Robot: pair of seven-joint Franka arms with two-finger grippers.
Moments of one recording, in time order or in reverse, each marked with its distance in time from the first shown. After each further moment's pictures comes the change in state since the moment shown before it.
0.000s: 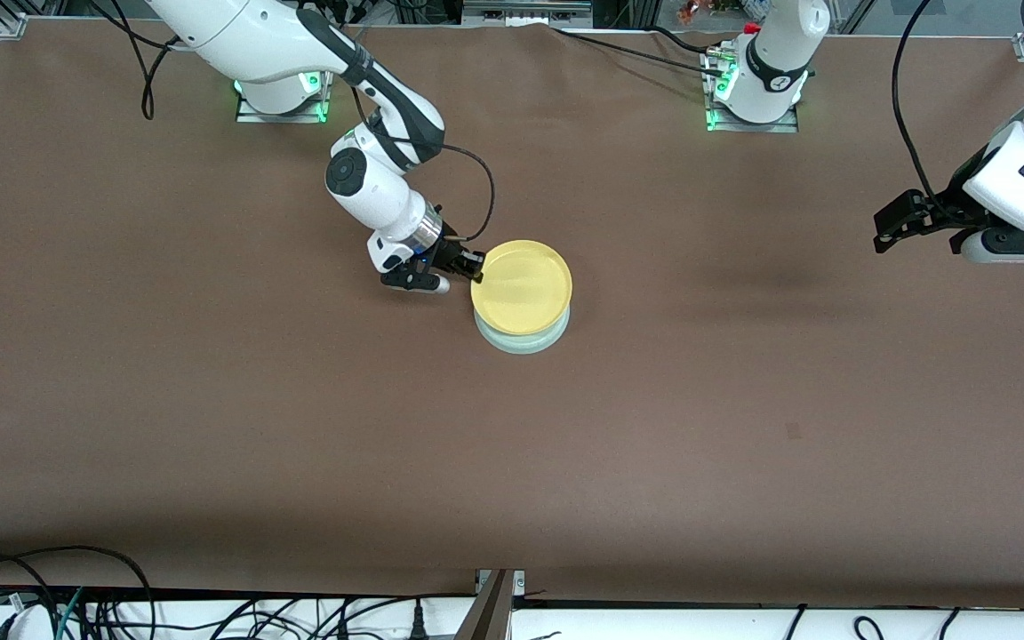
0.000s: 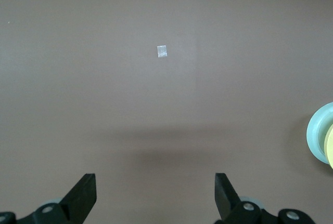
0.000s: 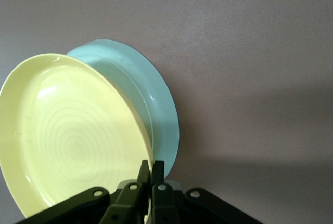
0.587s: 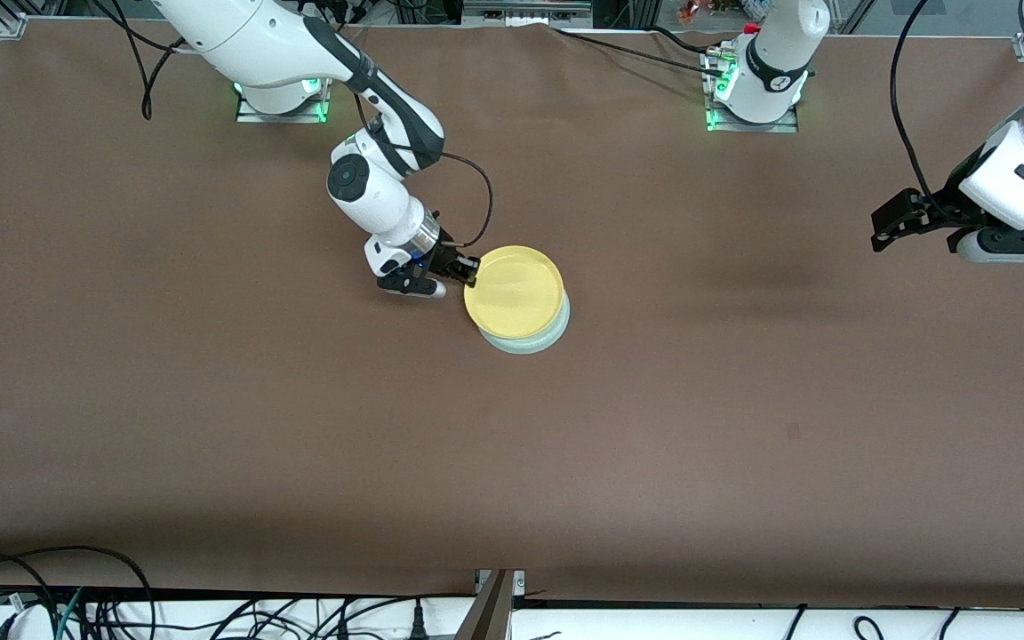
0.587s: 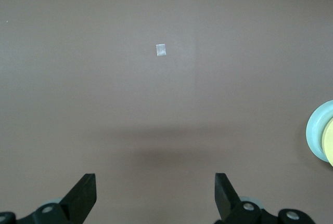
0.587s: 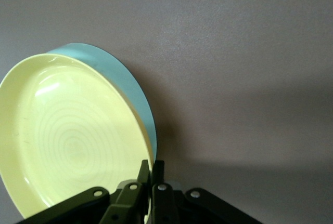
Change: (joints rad) left arm 0.000 0.000 -0.003 0.000 0.000 -0.003 0.000; right arm 0.069 0.009 -0.078 0.001 0.000 0.001 0.000
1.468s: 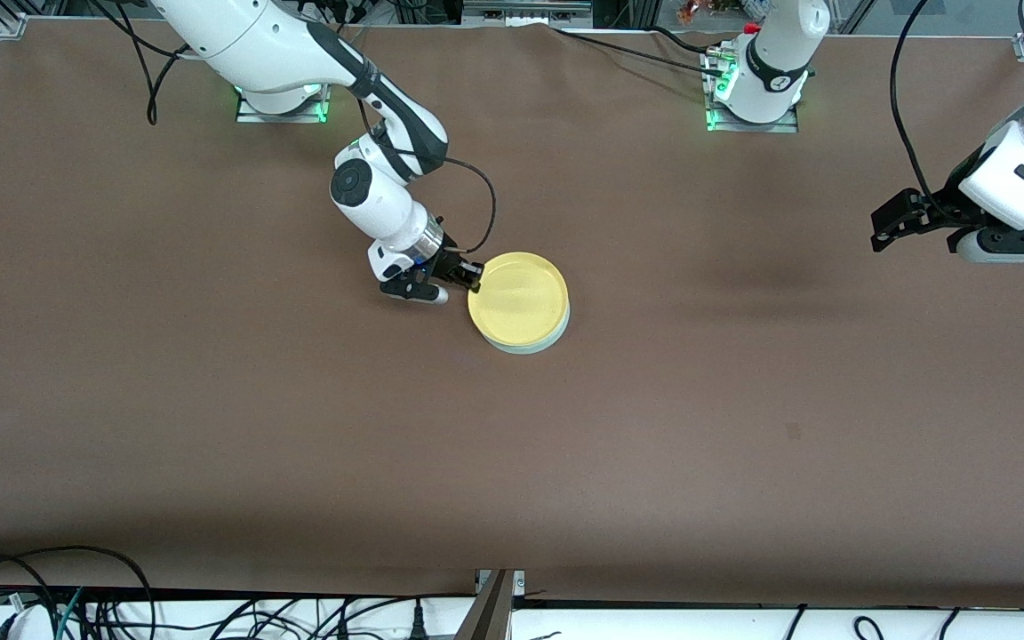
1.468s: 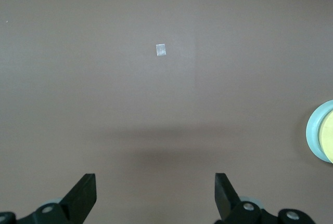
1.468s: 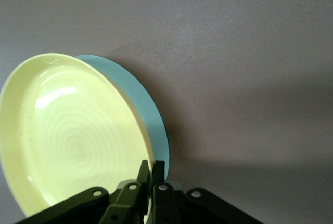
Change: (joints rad) left arm 0.000 0.000 0.000 0.000 0.000 0.000 0.000; right arm 0.005 0.027 -0.005 0.044 0.000 0.000 0.021
